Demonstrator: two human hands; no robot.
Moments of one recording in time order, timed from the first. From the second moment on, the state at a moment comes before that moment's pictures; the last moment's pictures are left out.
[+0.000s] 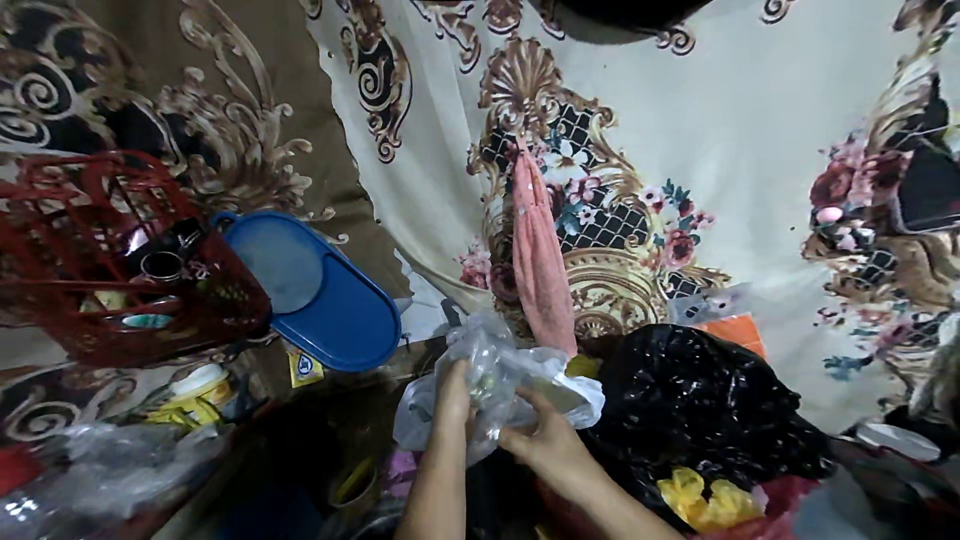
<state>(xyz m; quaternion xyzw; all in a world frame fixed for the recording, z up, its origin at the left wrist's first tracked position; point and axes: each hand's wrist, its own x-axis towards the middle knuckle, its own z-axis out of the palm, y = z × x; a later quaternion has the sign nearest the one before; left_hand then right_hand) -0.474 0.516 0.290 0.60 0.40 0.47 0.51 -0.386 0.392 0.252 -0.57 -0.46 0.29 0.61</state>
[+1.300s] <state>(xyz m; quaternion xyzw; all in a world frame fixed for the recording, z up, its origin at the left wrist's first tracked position) -0.475 0.533 0.328 0.84 0.48 0.04 0.26 -0.359 0.408 0.264 -0.63 -0.56 0.18 0.50</state>
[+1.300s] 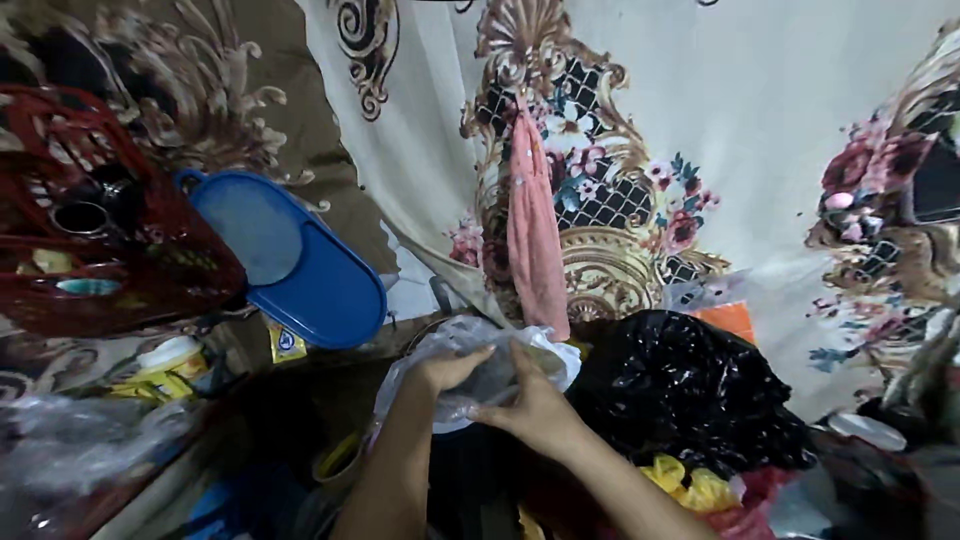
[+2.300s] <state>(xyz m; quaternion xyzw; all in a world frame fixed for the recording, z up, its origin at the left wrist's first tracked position) -0.477 0.538 0.299 0.85 0.50 0.01 0.18 -0.348 0.446 0.385 -0.64 -0.58 0.11 0.50</state>
